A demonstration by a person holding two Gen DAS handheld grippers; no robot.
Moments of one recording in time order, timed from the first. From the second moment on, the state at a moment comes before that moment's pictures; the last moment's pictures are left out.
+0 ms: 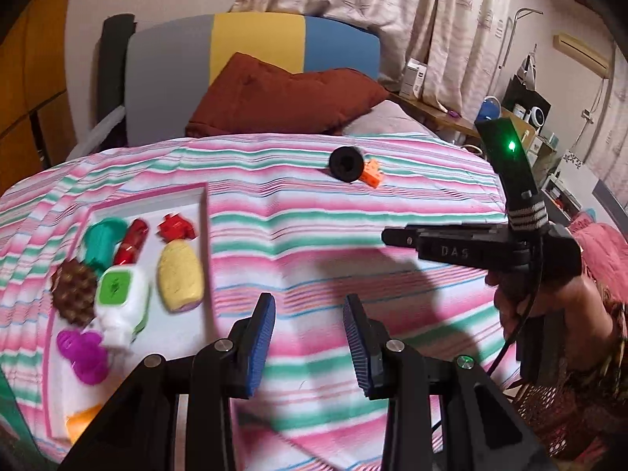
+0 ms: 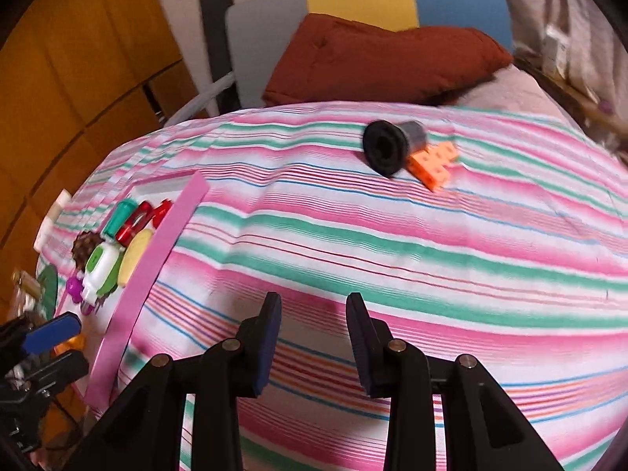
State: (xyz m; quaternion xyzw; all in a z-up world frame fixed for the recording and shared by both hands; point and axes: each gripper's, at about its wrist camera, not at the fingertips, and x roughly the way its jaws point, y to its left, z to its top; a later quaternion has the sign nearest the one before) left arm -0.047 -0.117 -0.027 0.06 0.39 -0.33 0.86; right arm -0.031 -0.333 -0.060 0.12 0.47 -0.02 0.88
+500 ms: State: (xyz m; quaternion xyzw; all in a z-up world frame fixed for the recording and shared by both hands) left arm 0.030 -0.244 -0.019 0.08 0.40 -0.33 0.85; right arm -0.040 -0.404 -0.060 0.20 0.48 -0.12 0.84
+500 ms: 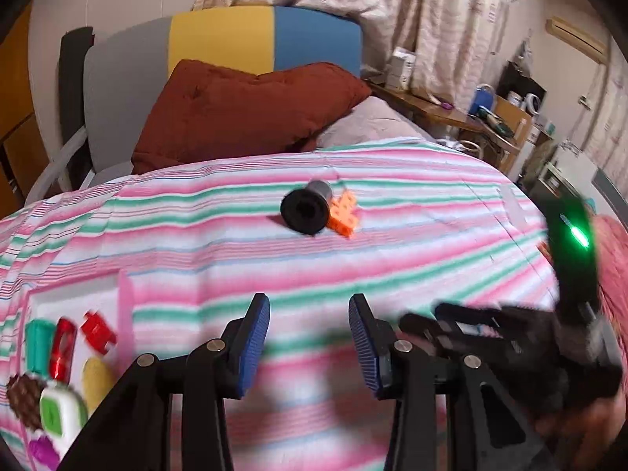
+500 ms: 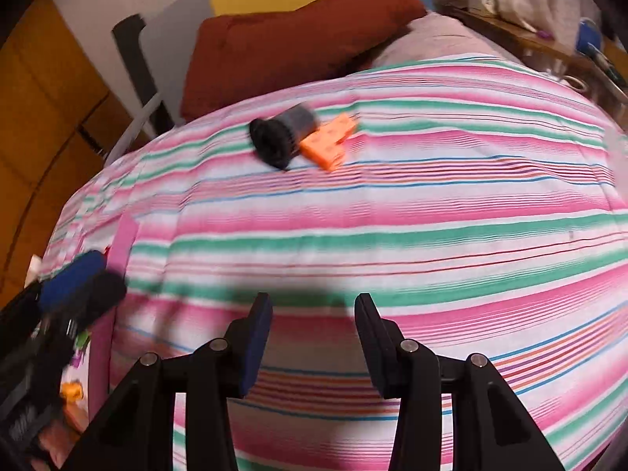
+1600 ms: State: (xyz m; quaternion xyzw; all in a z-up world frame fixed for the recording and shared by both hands) left arm 0.136 -0.280 -0.087 0.13 0.44 -0.21 0.86; right arm -0.043 -0.435 -0.067 0.28 0.48 -0.13 0.82
